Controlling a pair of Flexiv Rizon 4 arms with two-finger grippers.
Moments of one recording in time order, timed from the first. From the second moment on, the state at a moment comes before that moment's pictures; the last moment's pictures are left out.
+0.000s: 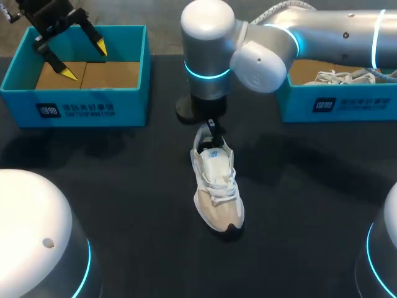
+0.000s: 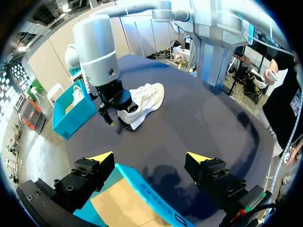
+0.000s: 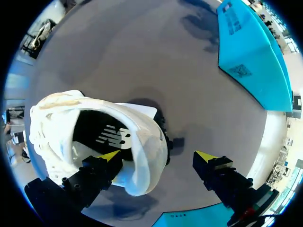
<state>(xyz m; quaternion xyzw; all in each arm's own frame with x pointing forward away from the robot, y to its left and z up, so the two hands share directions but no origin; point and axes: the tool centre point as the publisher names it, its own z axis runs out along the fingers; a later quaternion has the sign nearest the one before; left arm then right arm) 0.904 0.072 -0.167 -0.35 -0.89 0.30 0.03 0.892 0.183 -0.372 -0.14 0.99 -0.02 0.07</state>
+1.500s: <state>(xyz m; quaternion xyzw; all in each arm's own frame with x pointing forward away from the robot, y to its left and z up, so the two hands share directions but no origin) 0.904 0.072 -0.168 -0.35 -0.89 0.30 0.03 0.882 0.187 -0.352 0.02 1.00 -0.05 0.03</state>
